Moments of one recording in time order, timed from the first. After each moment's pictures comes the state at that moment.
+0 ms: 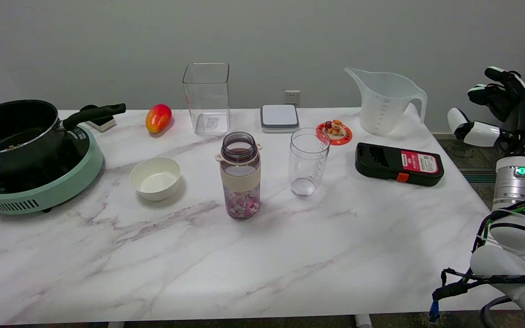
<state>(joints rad) -0.19 -1.00 -1.43 1.21 1.08 0.97 0.95</state>
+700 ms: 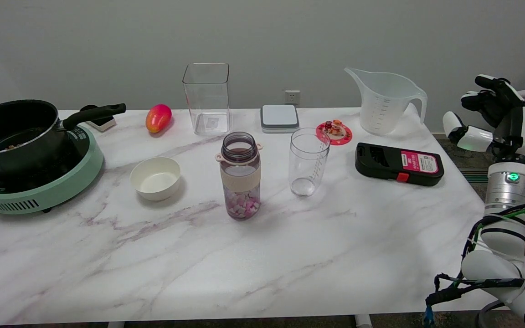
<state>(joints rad) -0.18 -0.99 -1.51 1.20 1.16 1.04 0.92</state>
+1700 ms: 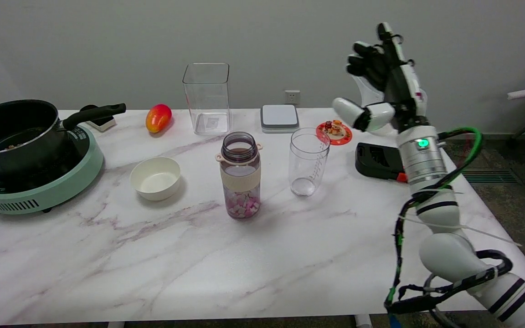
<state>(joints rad) -0.09 -1.02 -1.74 1.67 1.13 0.72 0.64</state>
